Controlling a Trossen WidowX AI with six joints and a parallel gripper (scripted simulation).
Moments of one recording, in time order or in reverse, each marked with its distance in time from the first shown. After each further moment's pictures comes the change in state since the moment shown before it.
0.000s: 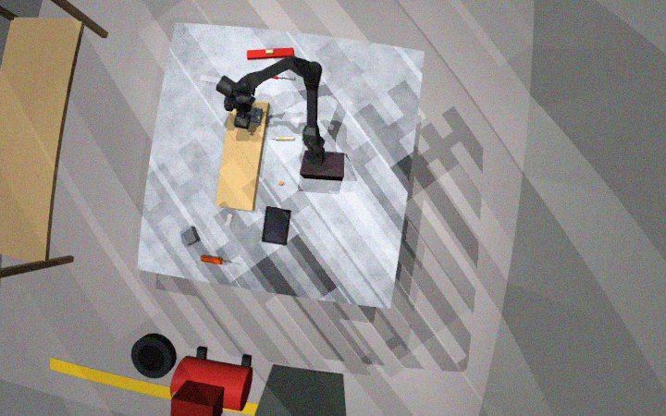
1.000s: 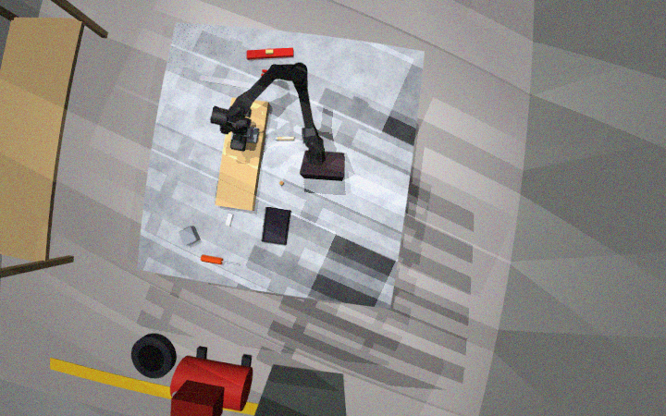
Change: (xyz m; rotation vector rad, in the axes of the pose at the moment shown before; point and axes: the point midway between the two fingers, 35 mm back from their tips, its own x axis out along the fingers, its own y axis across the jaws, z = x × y) arm 0.000 0.100 0.000 0.000 0.001 -0.001
